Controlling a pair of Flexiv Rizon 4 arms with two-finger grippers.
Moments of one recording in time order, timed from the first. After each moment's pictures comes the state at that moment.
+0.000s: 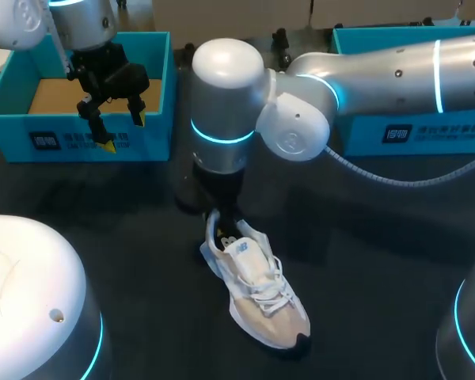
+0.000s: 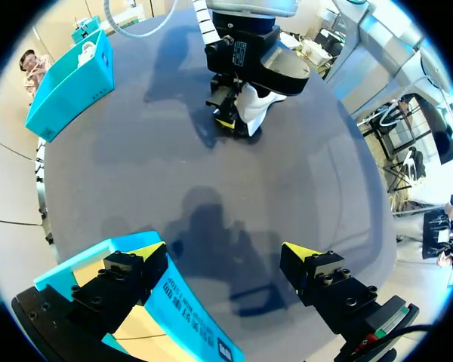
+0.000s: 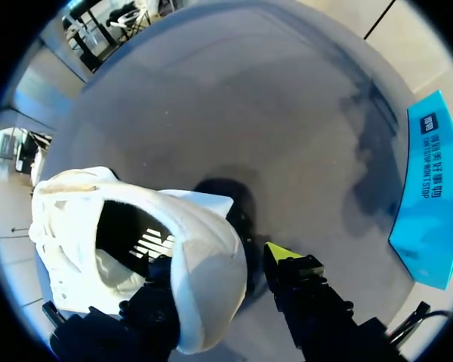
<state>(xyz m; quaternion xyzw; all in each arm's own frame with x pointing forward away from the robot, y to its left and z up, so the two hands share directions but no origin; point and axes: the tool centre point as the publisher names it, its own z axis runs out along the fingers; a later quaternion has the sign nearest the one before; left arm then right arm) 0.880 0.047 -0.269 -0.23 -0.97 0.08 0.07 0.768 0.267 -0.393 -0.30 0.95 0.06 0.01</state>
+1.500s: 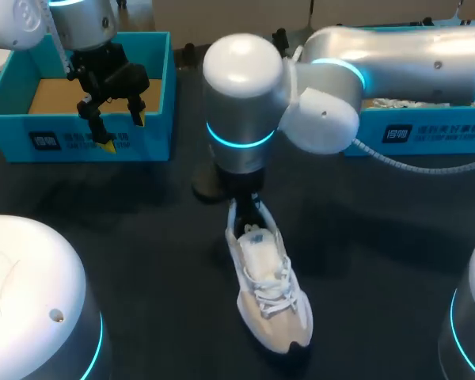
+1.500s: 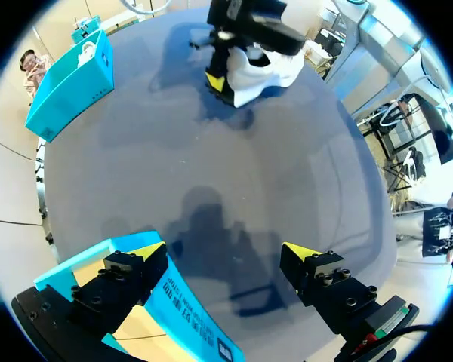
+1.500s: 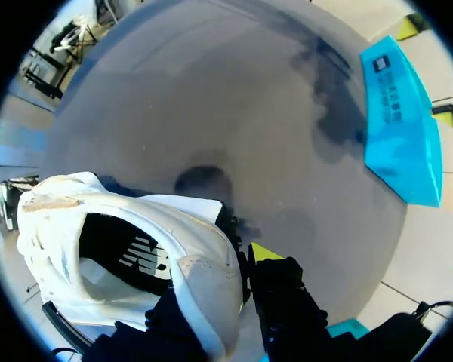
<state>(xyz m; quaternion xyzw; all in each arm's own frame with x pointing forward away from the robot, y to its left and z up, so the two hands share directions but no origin) 0.880 0.047 -0.269 -0.23 -0.97 0.08 0.07 0.775 0.210 -0.337 -0.15 0.98 -0.01 0.09</state>
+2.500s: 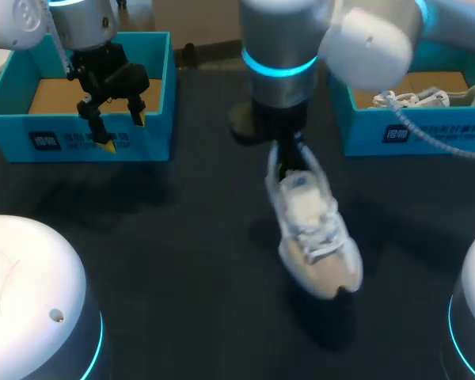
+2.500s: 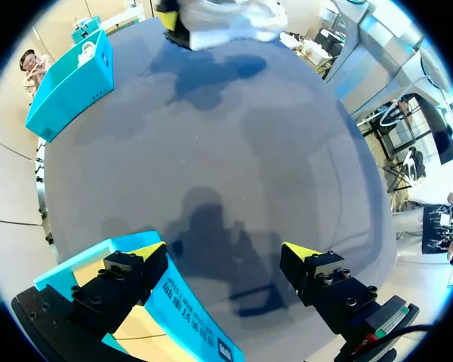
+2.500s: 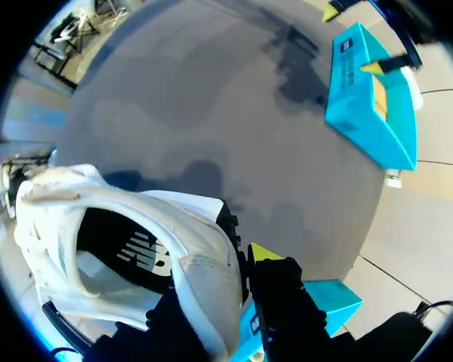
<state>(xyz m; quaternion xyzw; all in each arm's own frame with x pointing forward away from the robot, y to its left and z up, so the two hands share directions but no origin) 0.880 0.047 -0.269 -0.23 -0.97 0.08 0.07 0.823 0.121 -0.237 -0.17 0.98 -0.05 0.09</state>
